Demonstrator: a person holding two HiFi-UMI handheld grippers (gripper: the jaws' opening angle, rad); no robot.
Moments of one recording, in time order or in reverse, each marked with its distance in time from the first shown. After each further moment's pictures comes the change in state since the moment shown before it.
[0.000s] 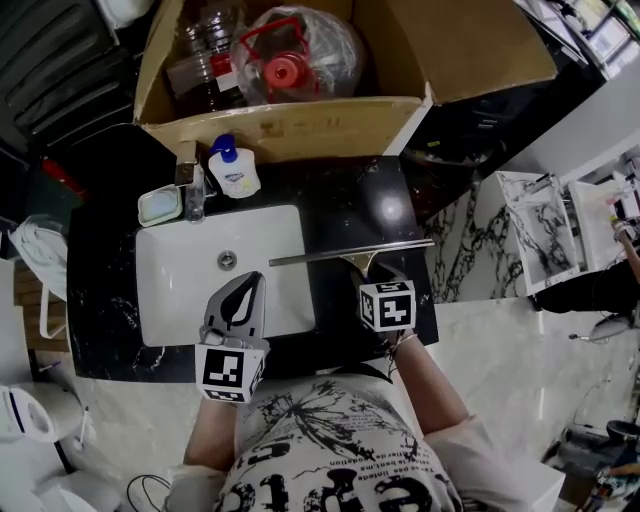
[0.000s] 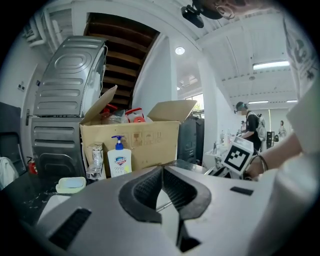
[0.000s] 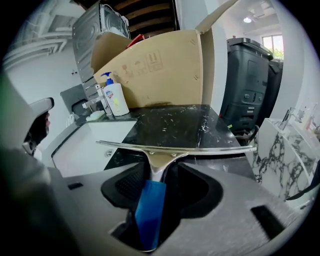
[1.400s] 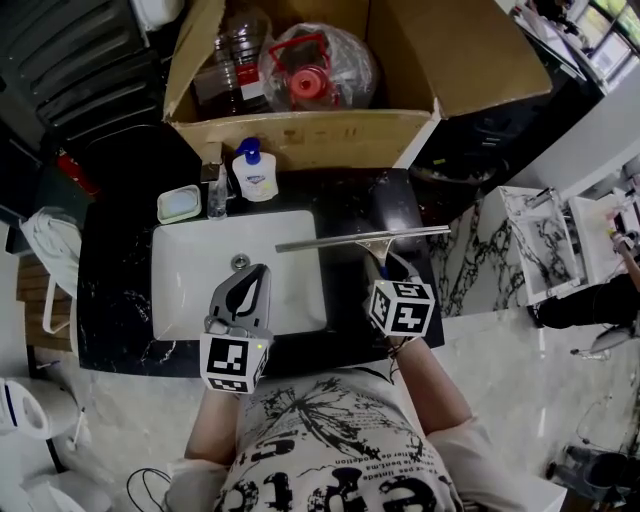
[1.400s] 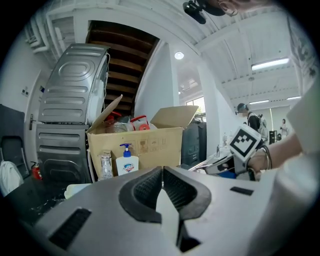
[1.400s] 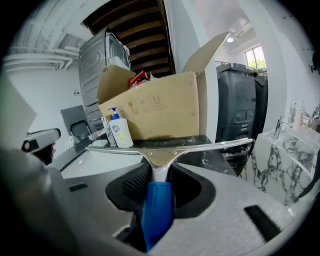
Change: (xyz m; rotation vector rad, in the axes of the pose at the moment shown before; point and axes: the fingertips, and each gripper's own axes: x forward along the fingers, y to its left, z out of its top) left arm -0.020 0.018 0.011 0.021 -0.059 0.024; right arm -0.051 0.020 0.067 0.064 -0.300 -0.033
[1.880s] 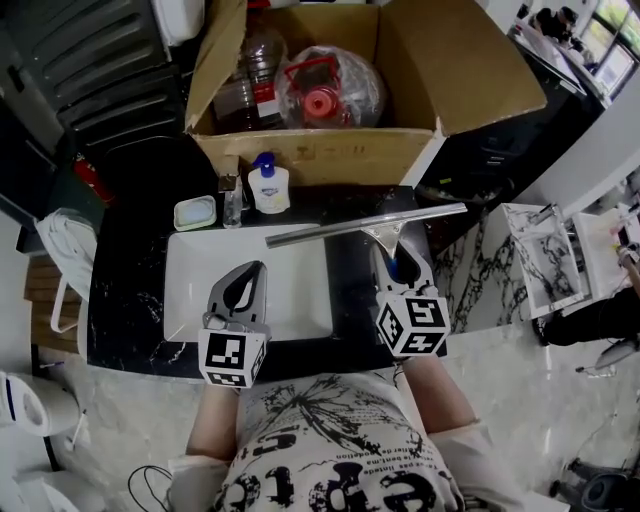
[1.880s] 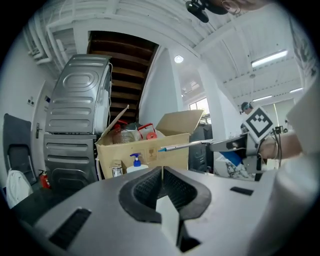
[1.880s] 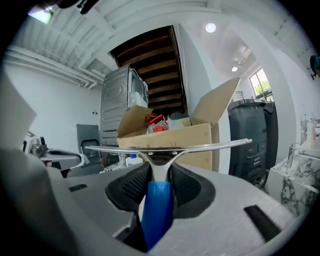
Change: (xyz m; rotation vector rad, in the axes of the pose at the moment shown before) left arm -0.011 0.024 0.025 0.035 -0.051 0.069; right arm -0.060 0.041 0.101 -0.104 -0.396 0.099
